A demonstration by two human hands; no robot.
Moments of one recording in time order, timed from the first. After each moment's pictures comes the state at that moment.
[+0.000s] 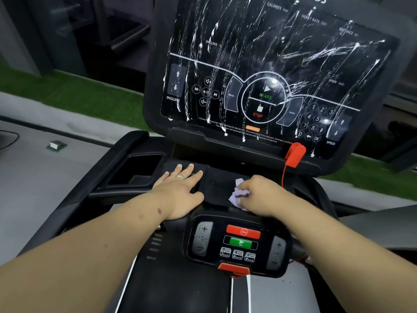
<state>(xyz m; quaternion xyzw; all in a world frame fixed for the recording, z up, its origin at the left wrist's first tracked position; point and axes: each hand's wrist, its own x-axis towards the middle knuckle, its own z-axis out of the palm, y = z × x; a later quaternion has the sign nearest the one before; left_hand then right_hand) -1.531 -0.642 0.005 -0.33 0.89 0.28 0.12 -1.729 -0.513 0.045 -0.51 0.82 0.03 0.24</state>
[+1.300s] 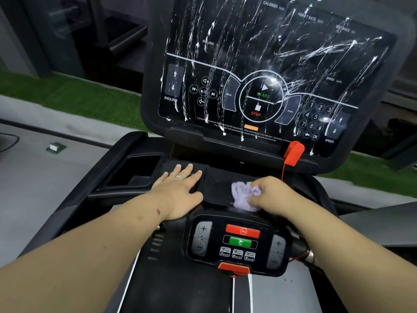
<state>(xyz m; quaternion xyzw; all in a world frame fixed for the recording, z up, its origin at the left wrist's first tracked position) -1.532 -0.642 0.004 -0.33 0.89 0.28 0.12 -1.748 -0.500 0.041 -0.41 0.87 -0.02 0.26</state>
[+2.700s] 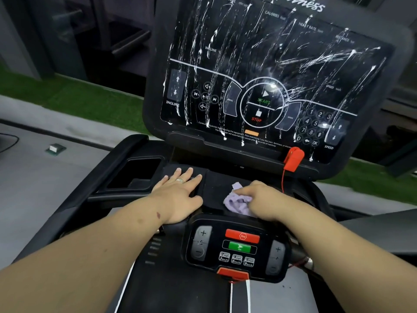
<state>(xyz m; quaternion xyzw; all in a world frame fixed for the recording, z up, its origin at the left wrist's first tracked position) -1.533 -0.643 0.005 -0.33 0.89 0.28 0.12 -1.757 -0.511 0.022 -0.48 0.83 0.08 0.28</state>
